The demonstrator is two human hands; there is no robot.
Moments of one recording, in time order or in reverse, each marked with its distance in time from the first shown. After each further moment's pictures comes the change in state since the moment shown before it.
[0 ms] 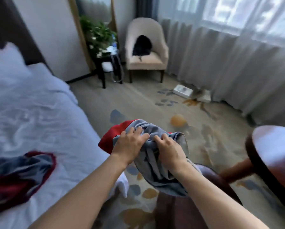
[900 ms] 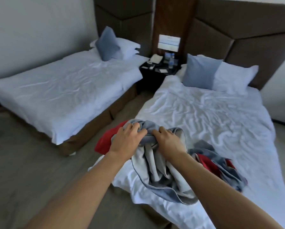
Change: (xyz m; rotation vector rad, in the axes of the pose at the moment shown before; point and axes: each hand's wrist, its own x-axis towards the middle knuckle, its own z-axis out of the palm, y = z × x) left_hand -0.791 -0.373 -0.077 0.163 -0.153 -1.197; right_hand -0.148 -0.864 0.105 0.080 -0.143 -1.308
